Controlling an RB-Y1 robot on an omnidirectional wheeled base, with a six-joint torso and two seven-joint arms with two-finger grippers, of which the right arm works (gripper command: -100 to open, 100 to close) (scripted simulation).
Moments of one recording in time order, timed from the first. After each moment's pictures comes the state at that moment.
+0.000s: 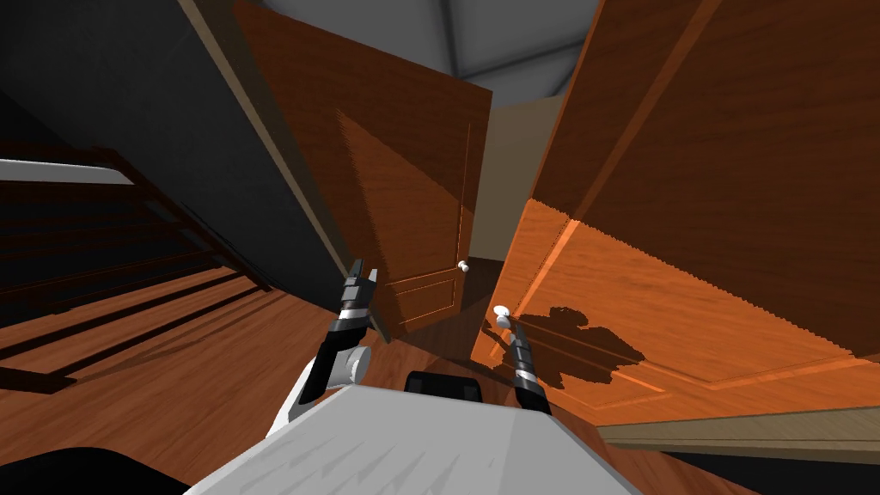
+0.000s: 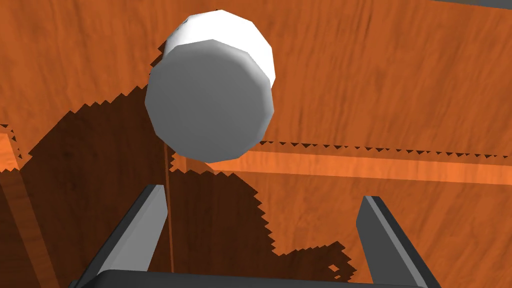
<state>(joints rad) 0.29 -0.10 -0.03 -1.08 -0.23 -0.84 0.11</state>
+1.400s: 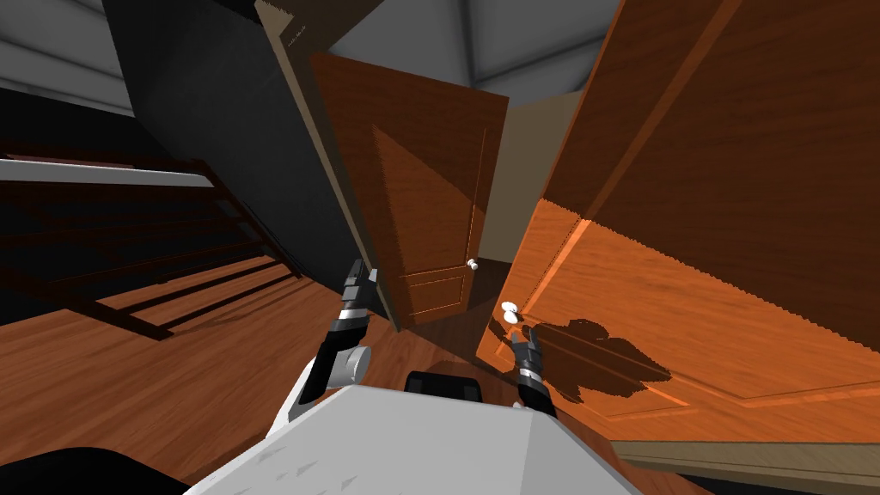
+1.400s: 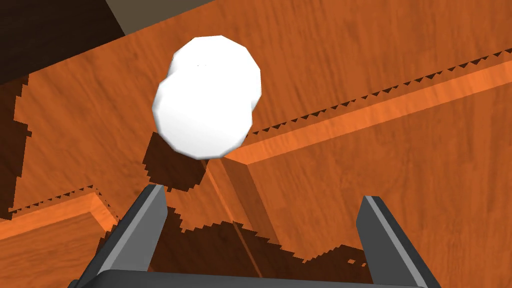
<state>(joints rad) 0.27 -0.11 -0.04 -1.06 -0.37 -0.84 -0.23</state>
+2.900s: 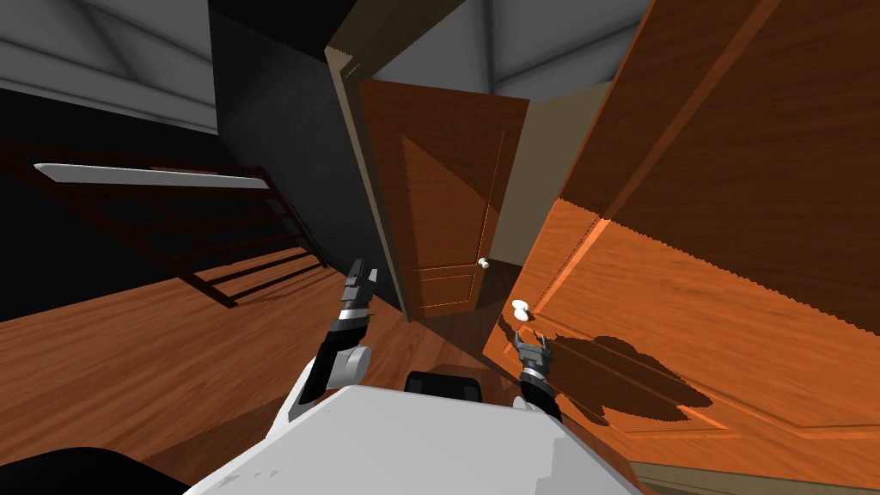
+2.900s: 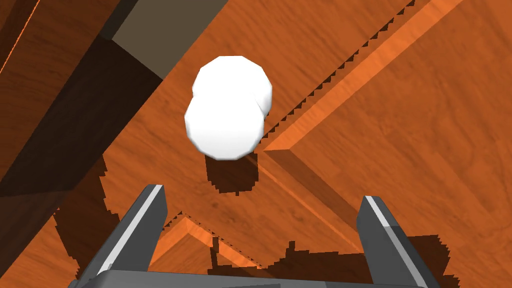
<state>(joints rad) 0.24 -0.12 -0.05 -1.02 -0.52 -0.83 -0.60</state>
